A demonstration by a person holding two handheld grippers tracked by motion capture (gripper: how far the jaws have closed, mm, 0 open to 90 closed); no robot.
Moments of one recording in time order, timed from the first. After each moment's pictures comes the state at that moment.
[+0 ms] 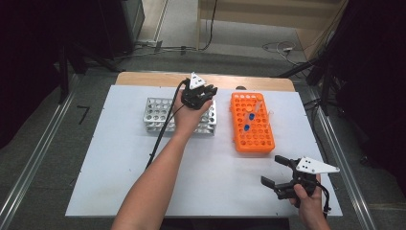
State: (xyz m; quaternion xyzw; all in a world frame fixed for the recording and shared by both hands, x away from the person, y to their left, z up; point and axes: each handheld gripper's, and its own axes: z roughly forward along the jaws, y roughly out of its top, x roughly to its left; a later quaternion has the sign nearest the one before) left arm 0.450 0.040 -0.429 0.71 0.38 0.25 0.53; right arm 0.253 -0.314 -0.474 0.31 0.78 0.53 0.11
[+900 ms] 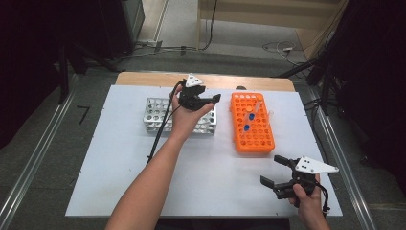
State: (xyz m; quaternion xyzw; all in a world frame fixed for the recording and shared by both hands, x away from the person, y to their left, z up) left arm 0.428 0.050 -0.415 0.72 0.40 0.19 0.54; right arm 0.254 -0.314 -0.475 0.30 0.78 0.53 0.11
